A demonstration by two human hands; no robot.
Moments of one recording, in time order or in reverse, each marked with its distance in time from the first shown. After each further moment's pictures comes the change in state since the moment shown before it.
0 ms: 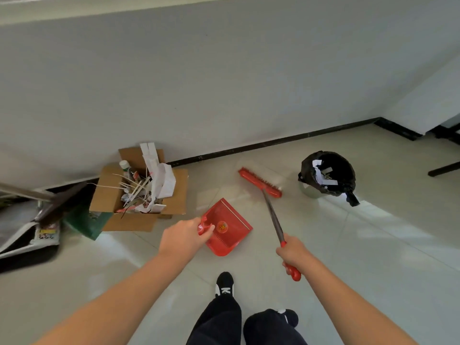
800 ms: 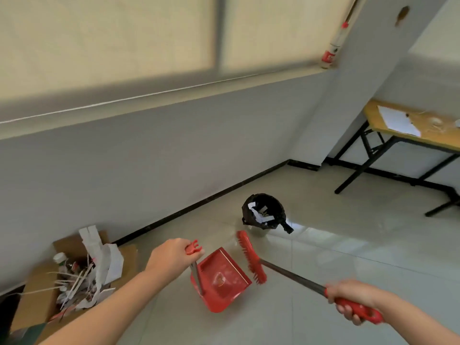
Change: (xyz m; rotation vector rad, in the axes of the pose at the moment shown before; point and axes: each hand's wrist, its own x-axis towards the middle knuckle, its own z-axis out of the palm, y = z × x) left_hand 0.001 0.113 -0.106 -0.074 -0.092 0.370; right_hand -0.210 0.123 -0.179 0.303 -0.067 0.145
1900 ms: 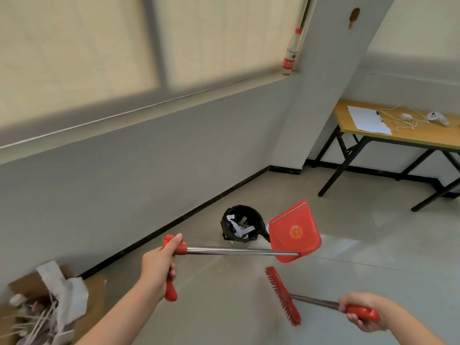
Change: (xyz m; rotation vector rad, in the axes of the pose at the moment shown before) left_hand 0.061 0.158 0.018 -1.219 0.162 -0.528; right_hand 0.081 0.081 -0.180 0.257 0.064 0.259
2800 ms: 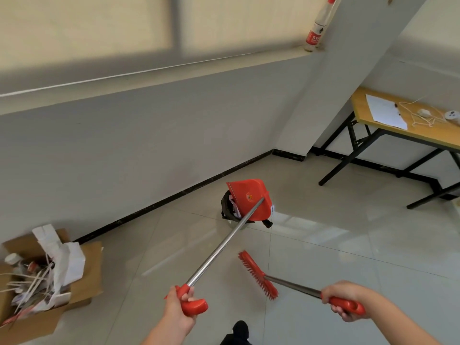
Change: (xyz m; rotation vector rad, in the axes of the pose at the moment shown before) left_hand 0.016 -0.168 -0.002 -0.811 0.152 -0.672; right_hand -0.002 -0.026 0.046 -0.200 0.012 -0.028
